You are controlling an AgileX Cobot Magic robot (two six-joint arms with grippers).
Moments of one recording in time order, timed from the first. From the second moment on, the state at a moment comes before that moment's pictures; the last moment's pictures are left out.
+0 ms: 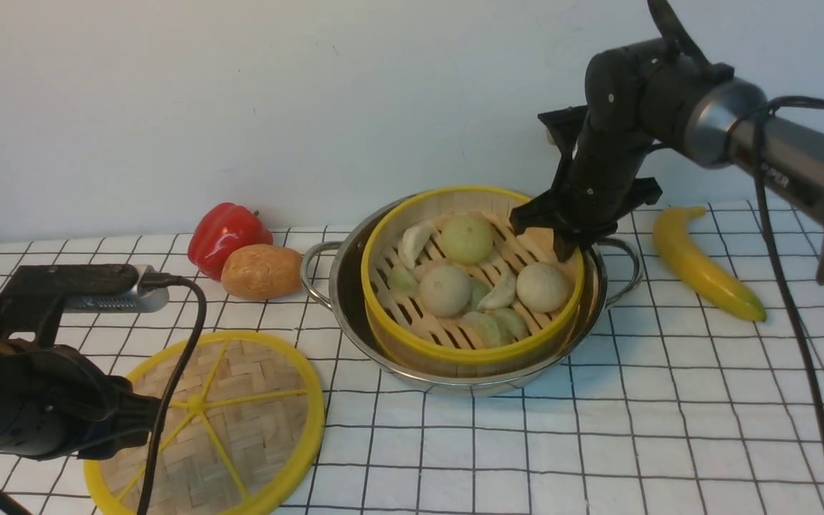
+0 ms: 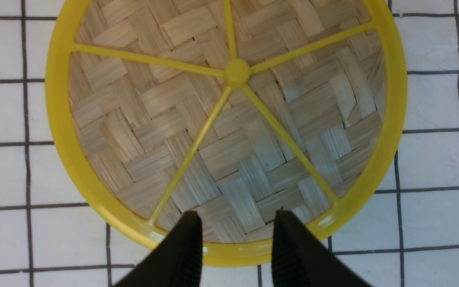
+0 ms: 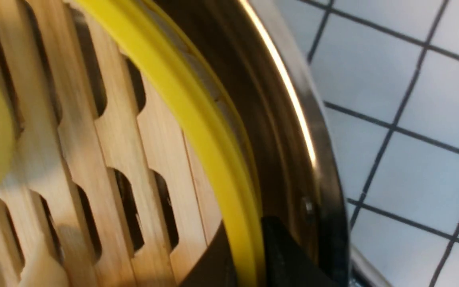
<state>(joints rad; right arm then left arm) 0.36 2.39 -2.18 0.03 1.25 0.19 0.04 1.28 -0.74 -0.22 0.73 0.26</state>
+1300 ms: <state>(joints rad) 0.36 2.39 -2.19 0.07 1.23 0.18 0.04 1.28 -0.74 -0.25 0.67 0.26</state>
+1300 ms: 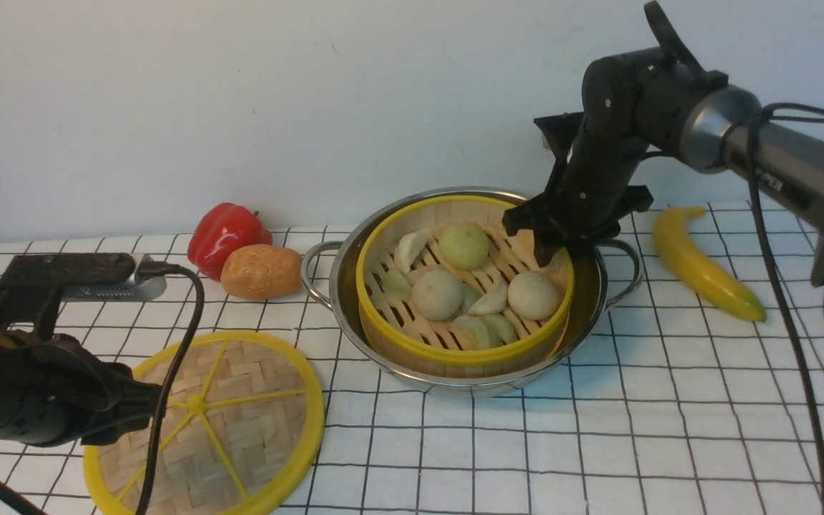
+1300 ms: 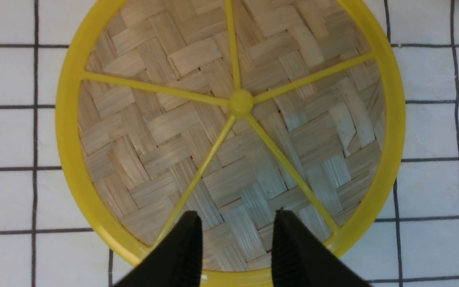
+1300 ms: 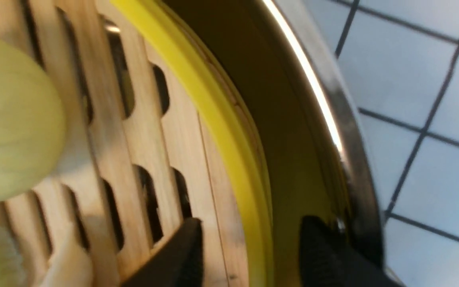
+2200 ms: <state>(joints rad) 0.36 1.29 -1.87 0.21 1.22 0.08 0.04 1.63 -0.95 -0.33 0.59 0.34</state>
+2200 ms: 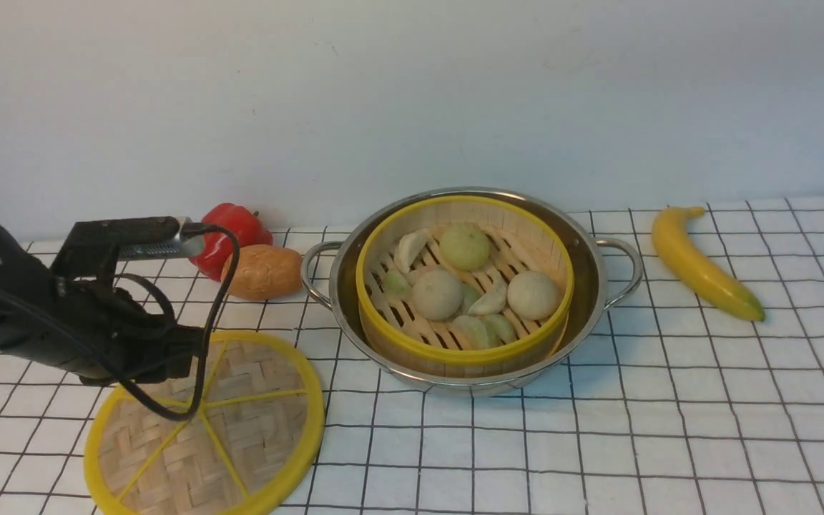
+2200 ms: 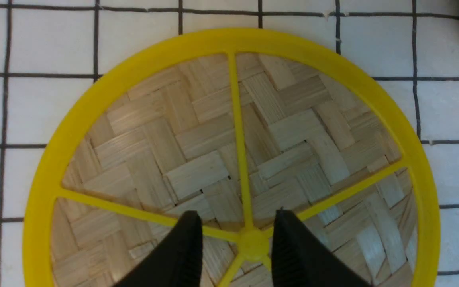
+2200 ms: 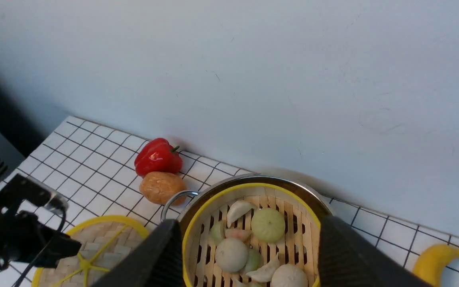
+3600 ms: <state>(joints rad) 0.36 0.90 -1.64 0.21 1.24 0.09 0.04 1.76 -0.99 -0.35 0.68 0.34</state>
